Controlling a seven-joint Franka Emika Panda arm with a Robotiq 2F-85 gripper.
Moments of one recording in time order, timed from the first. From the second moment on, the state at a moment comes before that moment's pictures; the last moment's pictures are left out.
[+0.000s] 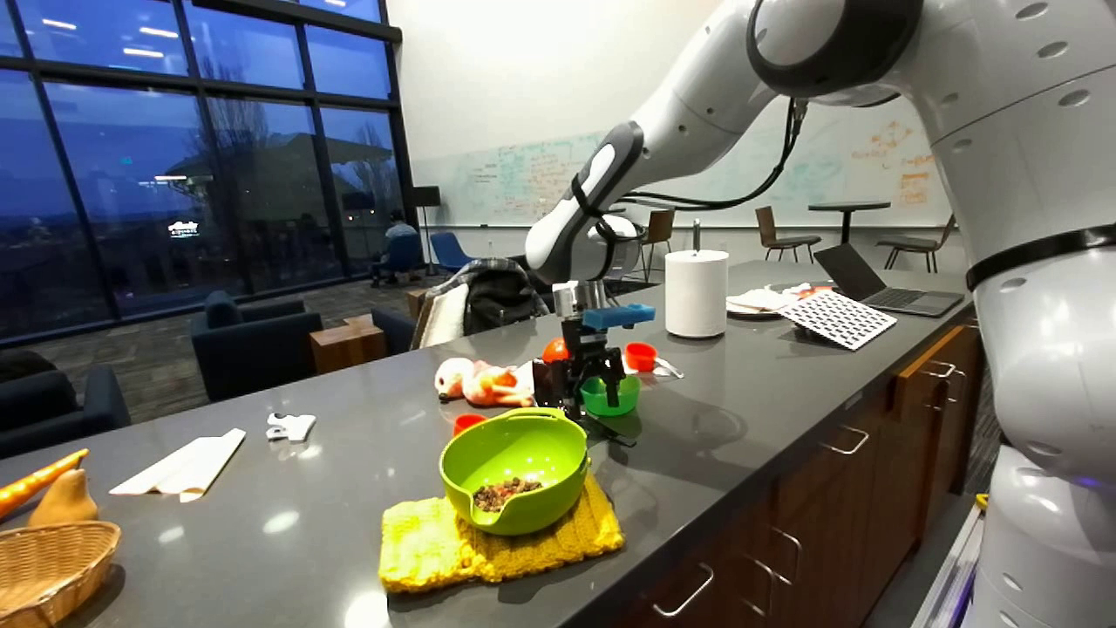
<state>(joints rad) -0.05 0.37 0.01 -1.93 0.12 2.06 -0.15</state>
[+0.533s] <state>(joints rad) -0.07 0.41 0.00 -1.92 0.13 2.04 -0.17</state>
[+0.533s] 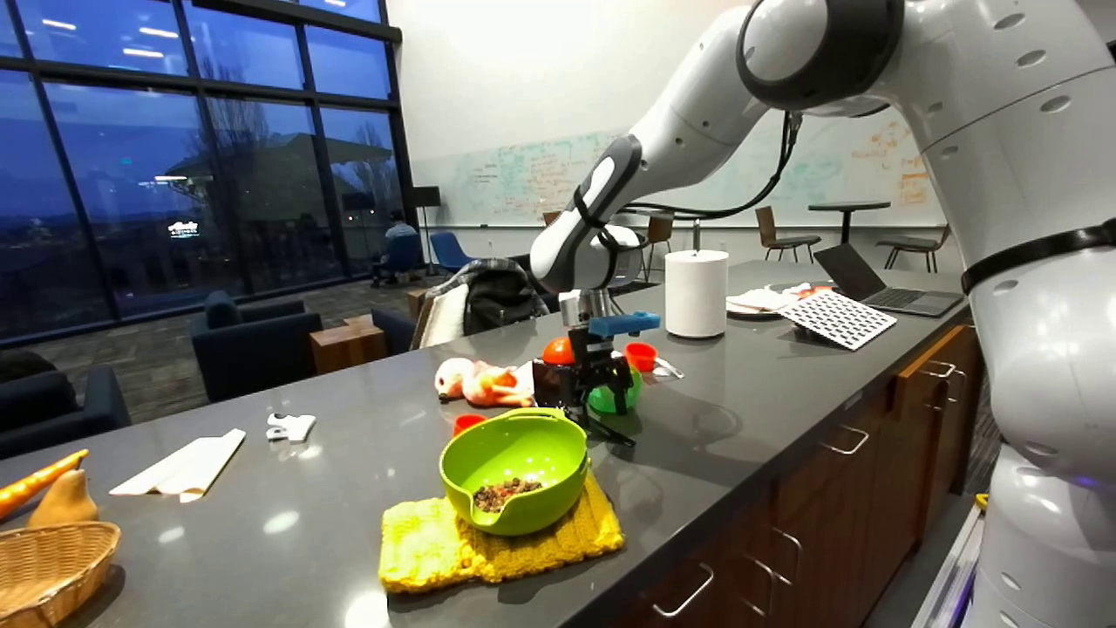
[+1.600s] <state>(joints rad) -0.06 0.44 -0.01 -1.92 0.10 2.04 -0.16</state>
